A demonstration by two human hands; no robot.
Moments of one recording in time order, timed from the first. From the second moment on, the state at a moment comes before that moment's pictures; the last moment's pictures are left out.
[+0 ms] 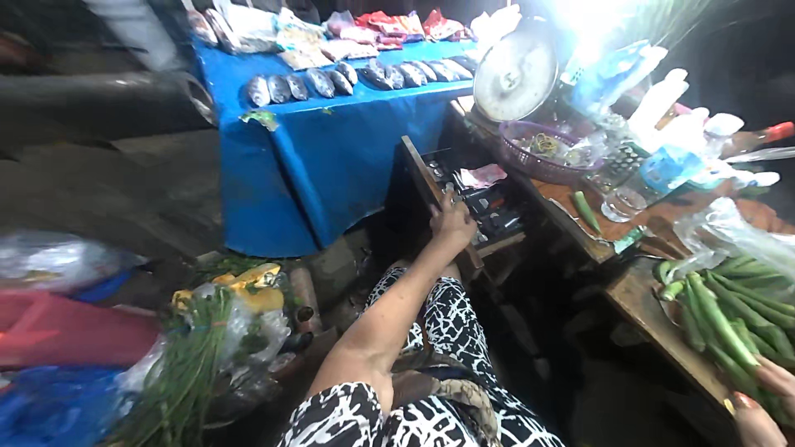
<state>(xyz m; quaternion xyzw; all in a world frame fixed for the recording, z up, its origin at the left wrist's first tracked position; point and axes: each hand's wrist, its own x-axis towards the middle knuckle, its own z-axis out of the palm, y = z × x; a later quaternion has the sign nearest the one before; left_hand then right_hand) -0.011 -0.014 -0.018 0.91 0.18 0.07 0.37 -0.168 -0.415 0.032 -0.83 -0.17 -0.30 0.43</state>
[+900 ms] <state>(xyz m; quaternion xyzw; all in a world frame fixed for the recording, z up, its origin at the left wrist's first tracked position) -0.111 -0.075 0.018 0.68 -0.14 -0.25 0.68 -0.116 -0.261 -0.009 -0.63 -0.16 0.00 0.76</state>
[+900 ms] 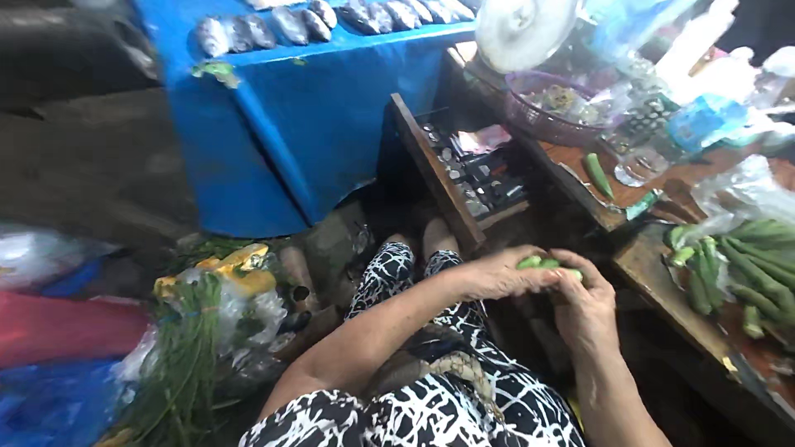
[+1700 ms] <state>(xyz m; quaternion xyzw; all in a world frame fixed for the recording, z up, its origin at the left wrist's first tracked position) -0.108 -0.082 -0.001 0.65 0.09 -0.21 0.73 -0.090 -0.242 0.021 -0.87 -0.25 0.10 0.41</state>
